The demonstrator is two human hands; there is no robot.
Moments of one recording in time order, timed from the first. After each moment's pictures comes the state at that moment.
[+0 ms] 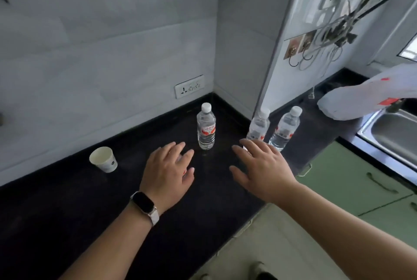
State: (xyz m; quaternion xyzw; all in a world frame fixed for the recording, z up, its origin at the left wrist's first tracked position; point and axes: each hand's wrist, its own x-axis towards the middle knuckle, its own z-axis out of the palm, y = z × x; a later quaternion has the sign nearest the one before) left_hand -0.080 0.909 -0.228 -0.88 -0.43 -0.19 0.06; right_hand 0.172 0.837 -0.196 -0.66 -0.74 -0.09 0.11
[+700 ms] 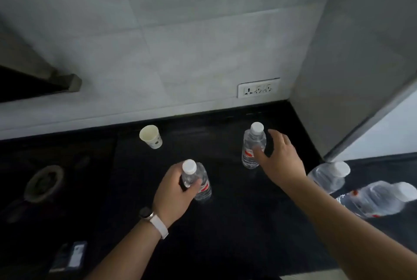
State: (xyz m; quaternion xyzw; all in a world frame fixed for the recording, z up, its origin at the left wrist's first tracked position) left_hand -0.053 0.918 -0.270 -0.52 -0.73 -0.34 -0.28; right_hand 0.201 1.037 -0.239 -0.66 -0.68 0.26 0.19
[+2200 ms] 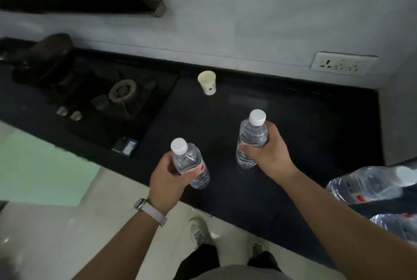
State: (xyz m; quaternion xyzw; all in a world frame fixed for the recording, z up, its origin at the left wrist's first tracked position) left_hand -0.004 0.769 -0.279 -0.19 -0.80 -0.52 -0.25; right_hand 0.154 0.978 -0.266 -0.41 -0.65 0.61 0.19
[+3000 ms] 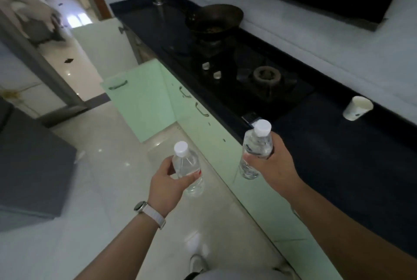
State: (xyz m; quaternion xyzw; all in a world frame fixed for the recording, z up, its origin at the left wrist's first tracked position) left_hand -0.093 0.386 -0.292 0.03 -0.81 -0.58 -0.08; right_hand -0.043 0.646 -0.235 -0.22 -0.78 0.59 0.06
